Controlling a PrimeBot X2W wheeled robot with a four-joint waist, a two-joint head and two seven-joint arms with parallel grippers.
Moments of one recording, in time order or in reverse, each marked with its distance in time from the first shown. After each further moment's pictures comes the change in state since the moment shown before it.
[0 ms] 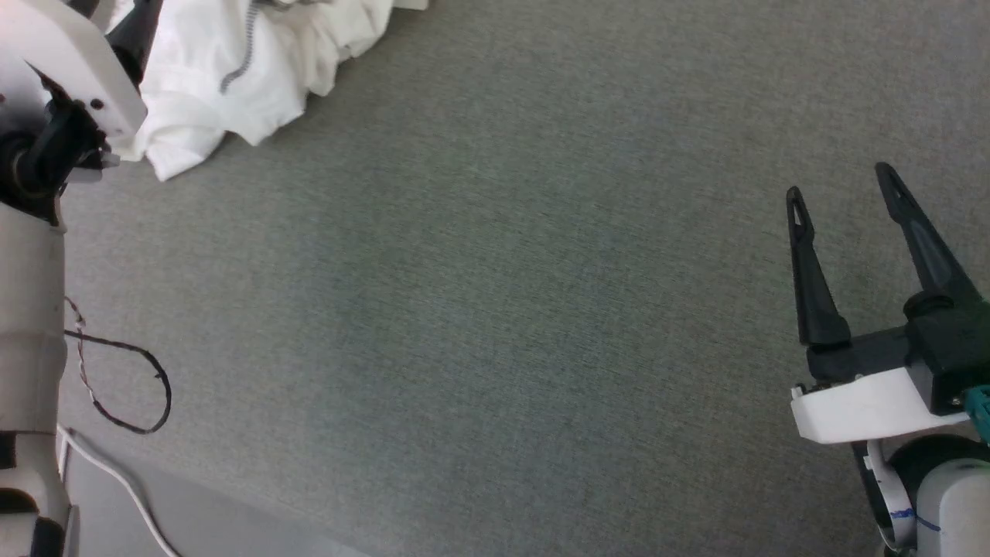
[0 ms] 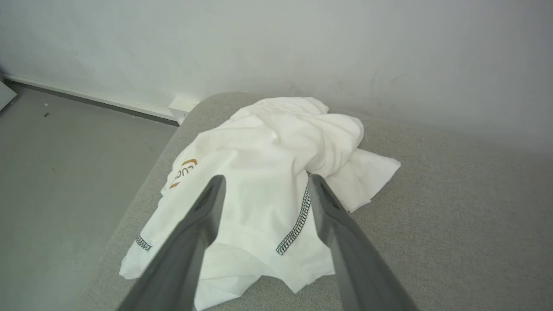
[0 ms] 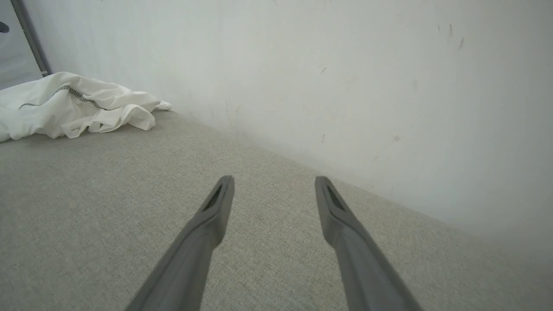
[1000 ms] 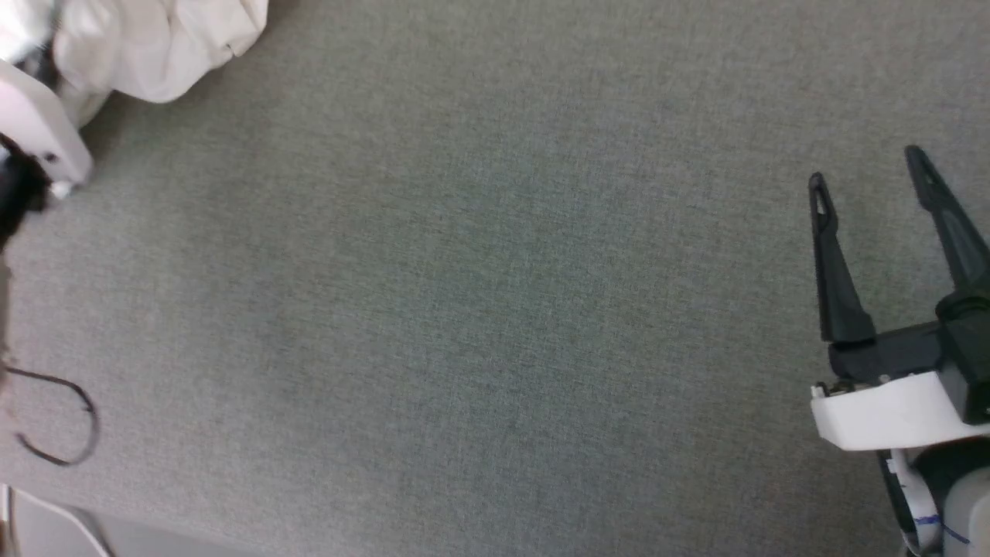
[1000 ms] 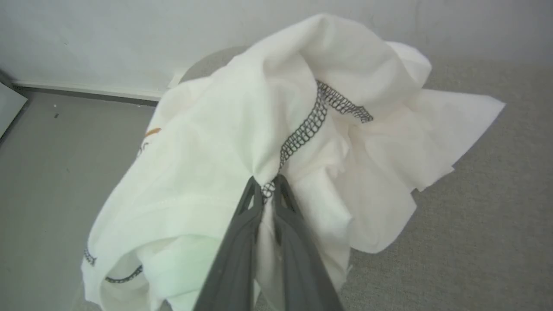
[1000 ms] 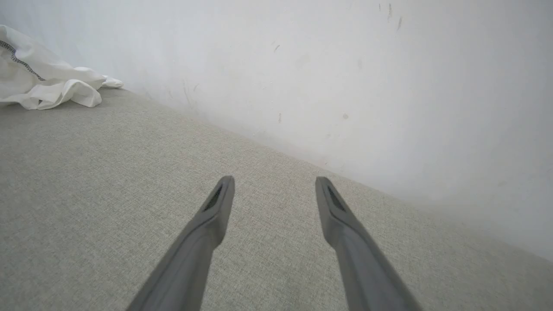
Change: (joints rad) left arm -0.045 0.124 -0.238 0.321 -0.065 -0.001 -0.276; right arm -0.003 -0.039 0.004 -0.110 0.003 0.000 0.058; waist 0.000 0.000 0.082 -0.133
